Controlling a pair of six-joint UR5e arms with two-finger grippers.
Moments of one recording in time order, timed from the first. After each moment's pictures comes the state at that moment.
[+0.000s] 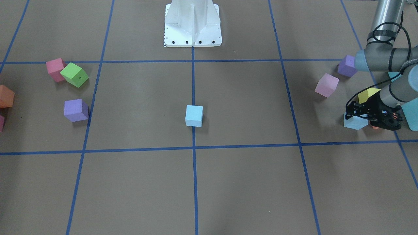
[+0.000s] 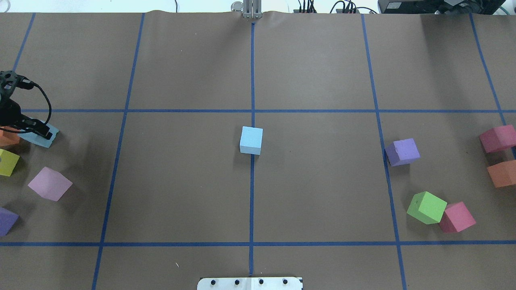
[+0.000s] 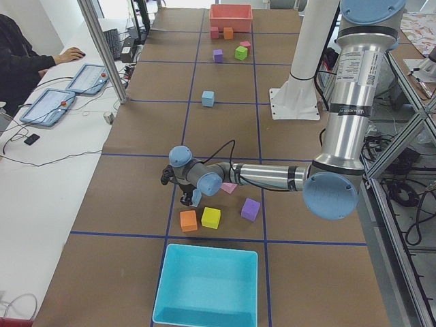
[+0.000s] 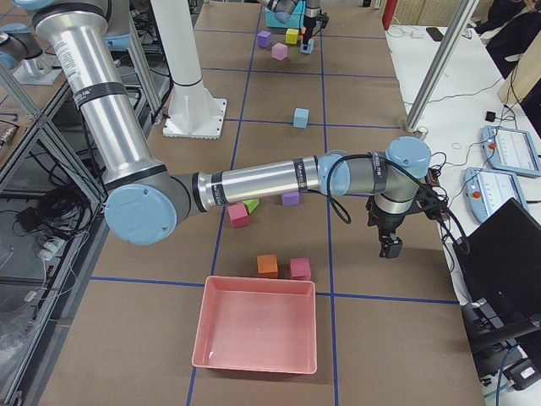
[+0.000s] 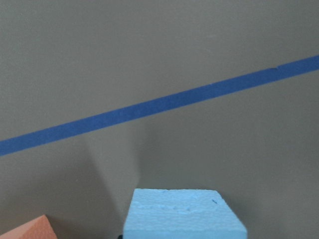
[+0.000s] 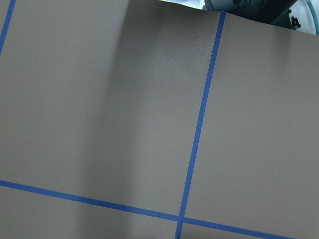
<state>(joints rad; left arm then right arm) -1.07 -1.69 -1.41 -2.07 -2.29 -0.39 1.58 -1.19 1.41 -1.67 2.31 -0.13</state>
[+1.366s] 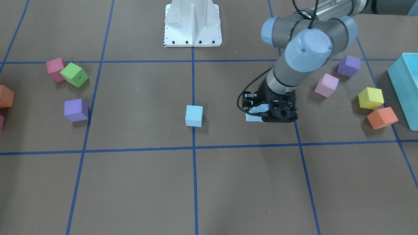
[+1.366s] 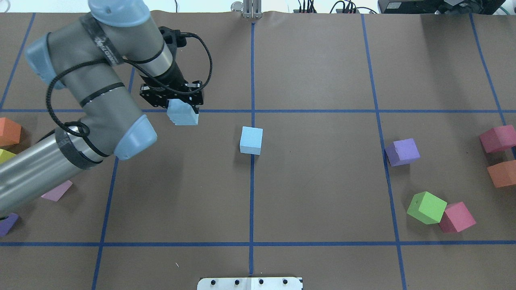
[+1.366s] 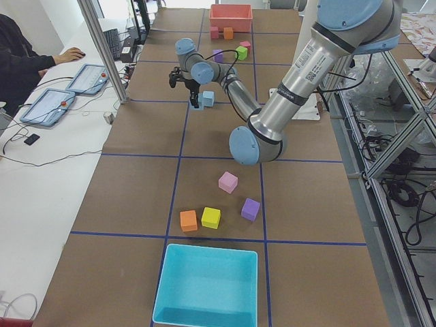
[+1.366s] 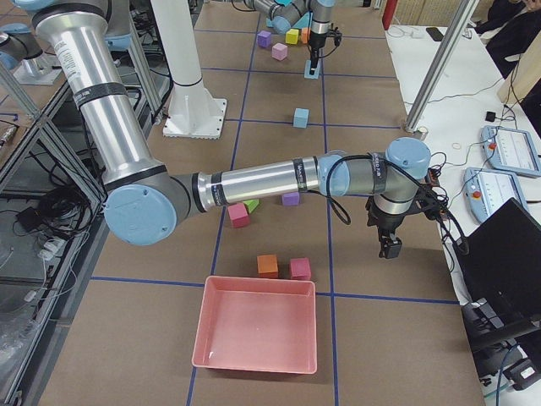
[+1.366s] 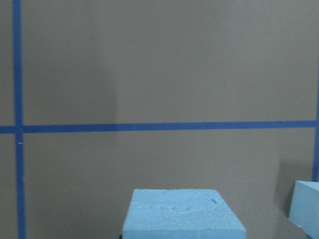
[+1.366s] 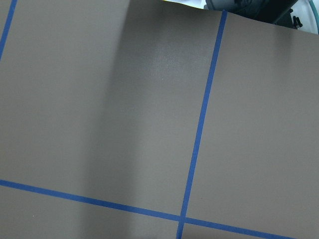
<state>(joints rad) -0.76 -2.32 -1.63 -1.48 -2.18 -1.02 1.58 -1.19 1.41 -1.67 2.31 -0.12</state>
